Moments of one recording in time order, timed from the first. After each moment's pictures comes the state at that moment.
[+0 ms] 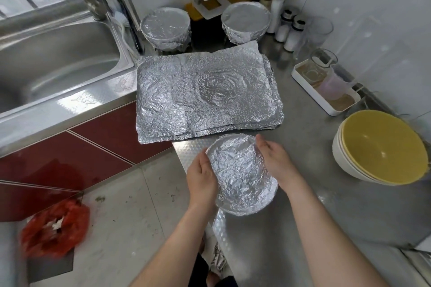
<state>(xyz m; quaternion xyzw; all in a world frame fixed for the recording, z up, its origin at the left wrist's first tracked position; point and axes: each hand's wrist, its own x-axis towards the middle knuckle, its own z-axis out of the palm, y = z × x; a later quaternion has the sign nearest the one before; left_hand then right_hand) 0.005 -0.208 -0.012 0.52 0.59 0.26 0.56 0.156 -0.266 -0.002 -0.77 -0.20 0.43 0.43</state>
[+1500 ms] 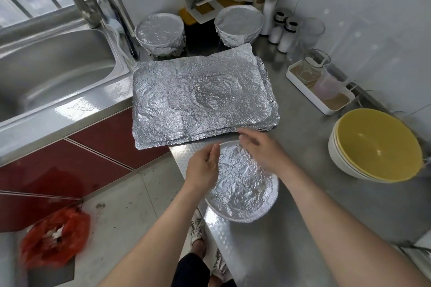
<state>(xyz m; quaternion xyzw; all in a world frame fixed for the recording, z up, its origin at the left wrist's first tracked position) 0.014 -0.175 -0.010 0.69 0.47 0.13 0.53 0.174 -0.251 -0.003 -0.76 -0.38 0.41 0.34</state>
